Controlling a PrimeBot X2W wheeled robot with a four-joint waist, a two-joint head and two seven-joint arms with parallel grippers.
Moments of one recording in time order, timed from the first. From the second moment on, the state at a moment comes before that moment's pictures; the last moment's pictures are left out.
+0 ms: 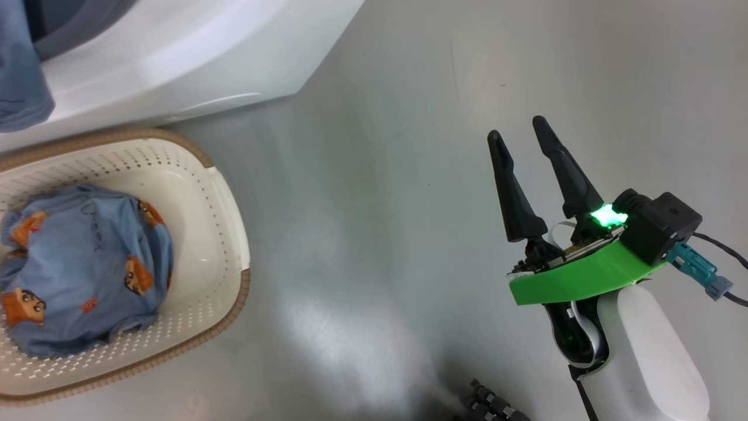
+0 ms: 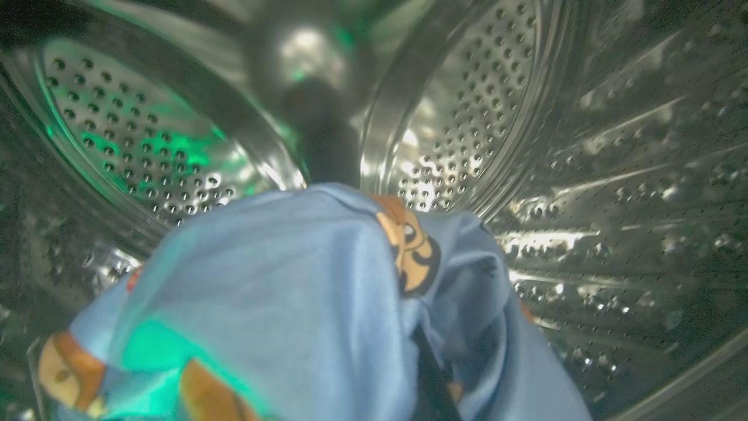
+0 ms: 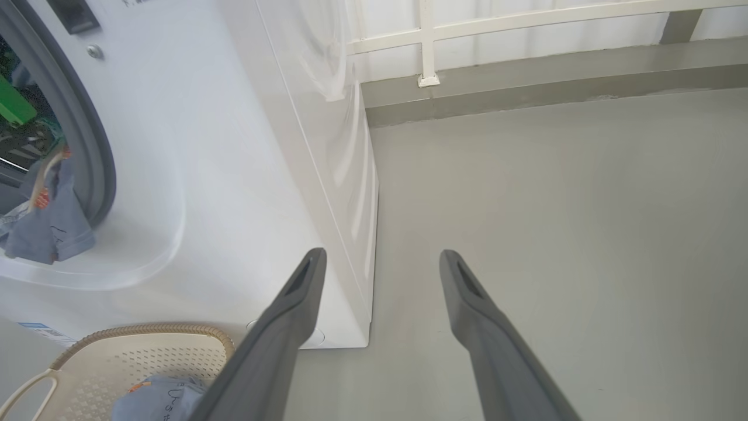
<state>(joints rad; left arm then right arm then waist) -1.36 0.42 -0.25 0.82 -0.42 -0.11 -0.26 -0.42 -0.05 0.19 0.08 0.38 0.13 -0.26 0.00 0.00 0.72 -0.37</state>
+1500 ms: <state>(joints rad) -0.65 0.35 -0.15 0.32 -0.49 -0.10 -0.26 -0.41 -0.05 0.15 0.13 0.33 0.13 -0.26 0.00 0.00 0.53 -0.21</state>
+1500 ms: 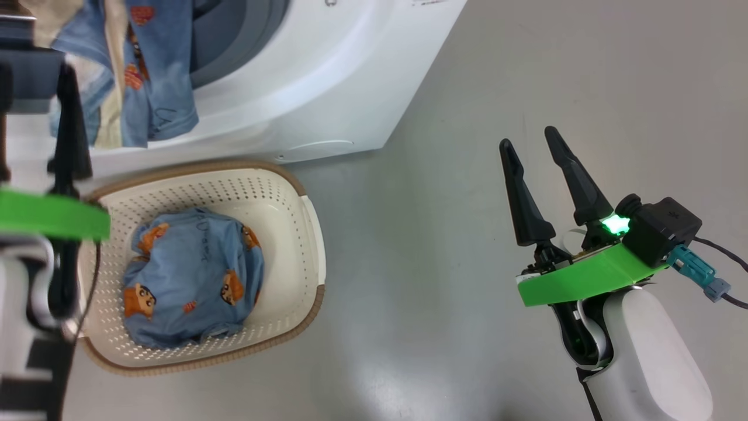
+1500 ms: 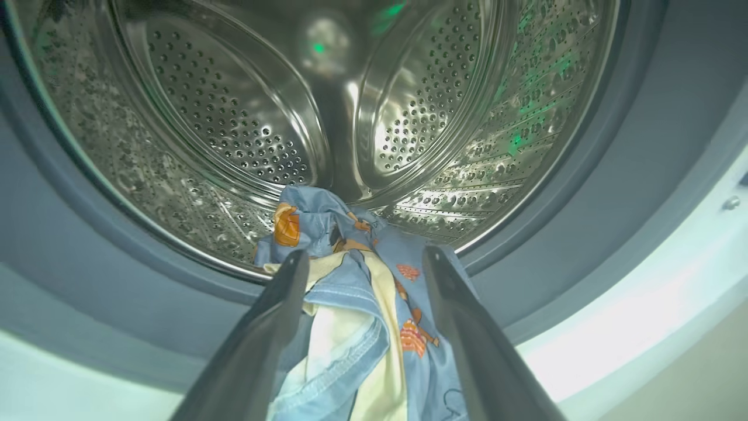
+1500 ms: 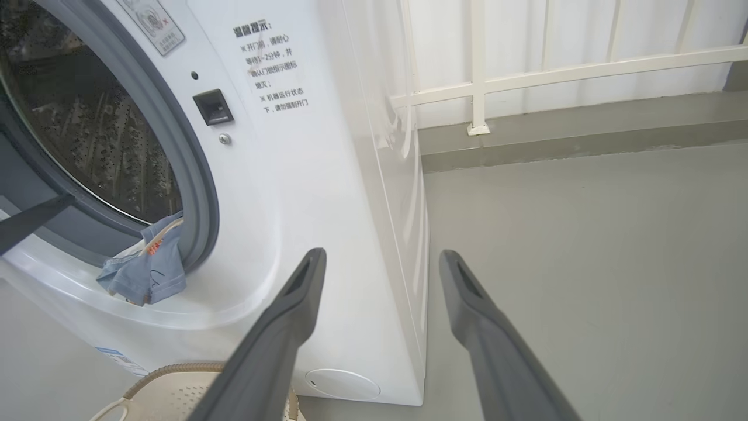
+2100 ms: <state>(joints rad) -0.25 0.26 -0.03 0.05 -0.42 -0.10 -0.26 -0.40 -0.05 0.14 0.14 0.31 0.13 -0.26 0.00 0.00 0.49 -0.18</state>
